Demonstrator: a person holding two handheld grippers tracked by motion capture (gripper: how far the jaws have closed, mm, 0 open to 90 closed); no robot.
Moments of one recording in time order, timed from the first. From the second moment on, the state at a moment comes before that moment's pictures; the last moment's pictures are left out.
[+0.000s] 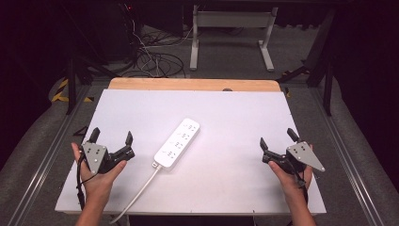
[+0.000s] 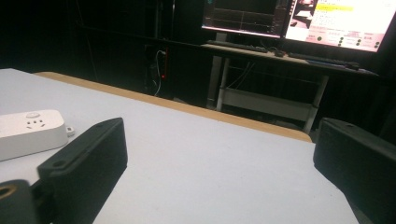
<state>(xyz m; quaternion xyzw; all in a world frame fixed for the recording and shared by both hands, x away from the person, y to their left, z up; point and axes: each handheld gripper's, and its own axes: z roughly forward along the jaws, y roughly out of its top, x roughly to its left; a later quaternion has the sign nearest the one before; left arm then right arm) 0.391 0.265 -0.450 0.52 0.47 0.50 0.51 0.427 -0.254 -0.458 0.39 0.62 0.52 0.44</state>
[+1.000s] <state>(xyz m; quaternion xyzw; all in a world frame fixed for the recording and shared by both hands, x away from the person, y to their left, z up) 0.391 0.270 -0.452 0.52 0.48 0.49 0.51 0.425 -0.253 -0.457 0.39 0.62 0.52 0.44</state>
